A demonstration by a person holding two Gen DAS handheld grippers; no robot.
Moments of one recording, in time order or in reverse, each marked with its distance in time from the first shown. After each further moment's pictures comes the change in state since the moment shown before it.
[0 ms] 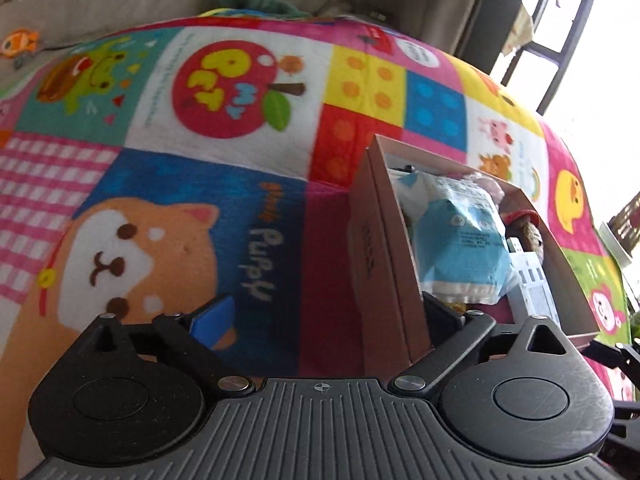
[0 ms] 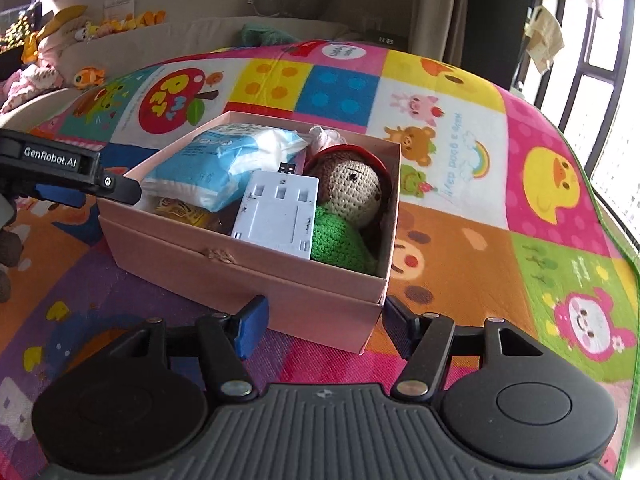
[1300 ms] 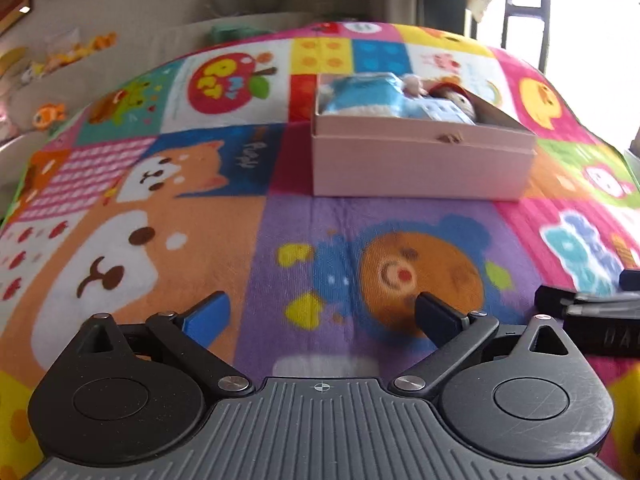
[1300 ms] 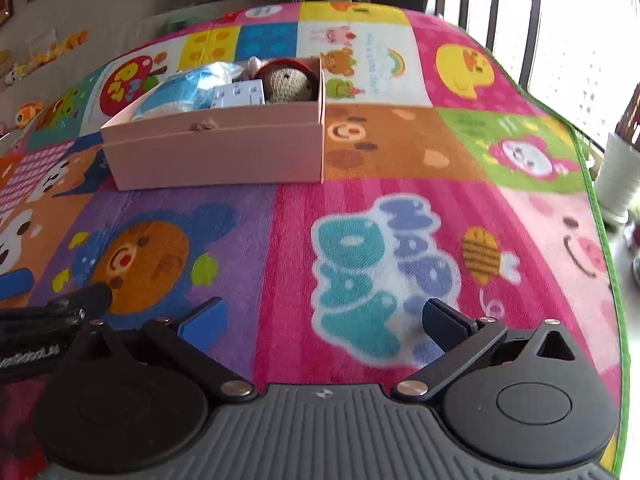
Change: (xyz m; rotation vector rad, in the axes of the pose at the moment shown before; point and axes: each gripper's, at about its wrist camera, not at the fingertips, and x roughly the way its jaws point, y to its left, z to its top) left arm -0.065 -0.073 -0.150 0.203 -0.099 0.191; right arm -0.057 0.014 -0.089 0.271 0.045 -0.101
